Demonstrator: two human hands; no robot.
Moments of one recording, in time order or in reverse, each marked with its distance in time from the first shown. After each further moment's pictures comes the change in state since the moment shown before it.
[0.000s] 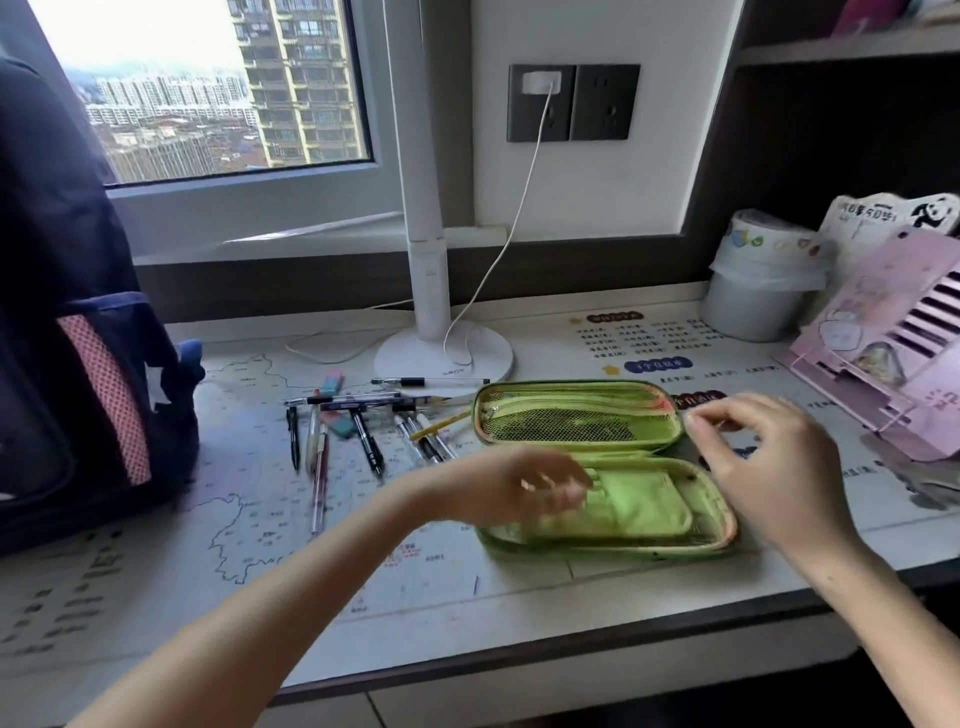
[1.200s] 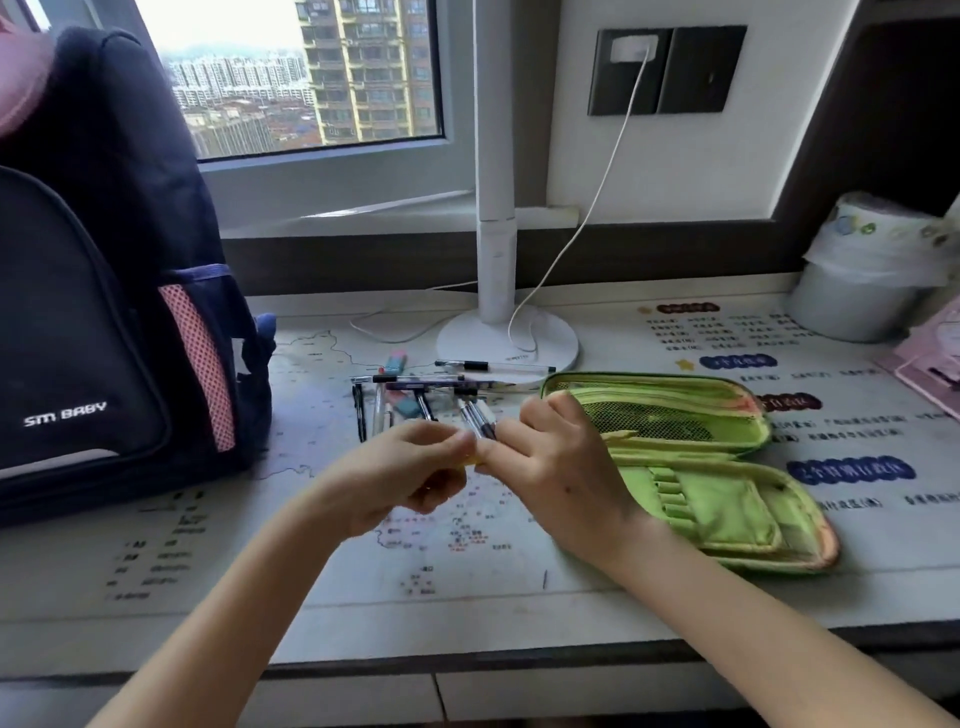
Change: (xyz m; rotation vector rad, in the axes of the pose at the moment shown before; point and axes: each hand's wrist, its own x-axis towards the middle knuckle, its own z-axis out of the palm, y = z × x) left_hand -0.100 -0.041 -0.027 -0.806 0.379 -0.479; right_hand -0.004 -0.125 0.127 -0.107 -0.015 -0.840
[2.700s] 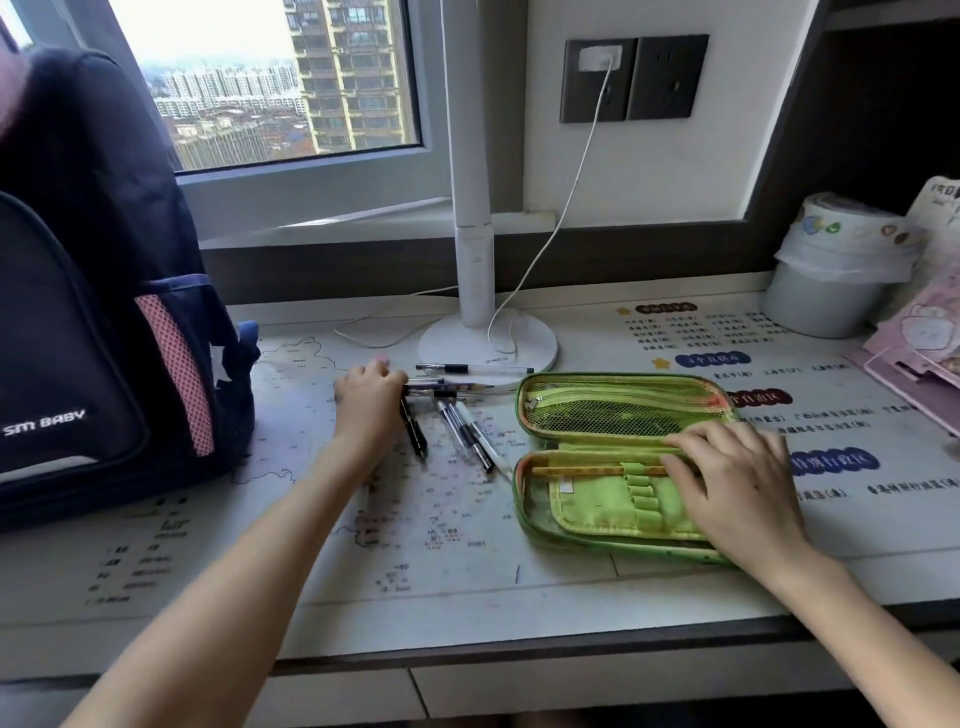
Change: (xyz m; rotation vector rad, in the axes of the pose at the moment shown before) left_hand 0.105 -0.040 -0.042 1.170 0.812 0.226; right_hand -0.122 0.098 -0.032 -0.100 -0.272 0.643
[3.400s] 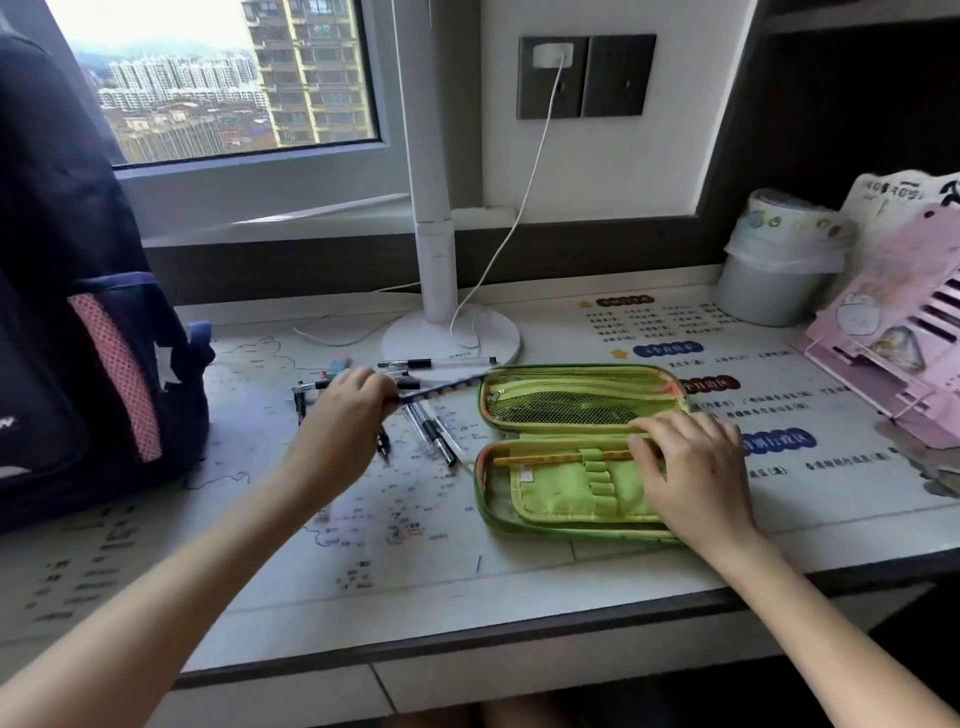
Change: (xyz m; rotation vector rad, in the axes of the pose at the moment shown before) left_hand -0.040 0.018 -0.042 -0.182 0.107 0.336; right_hand -0.004 -0.003 -0.002 0.036 0.049 0.073
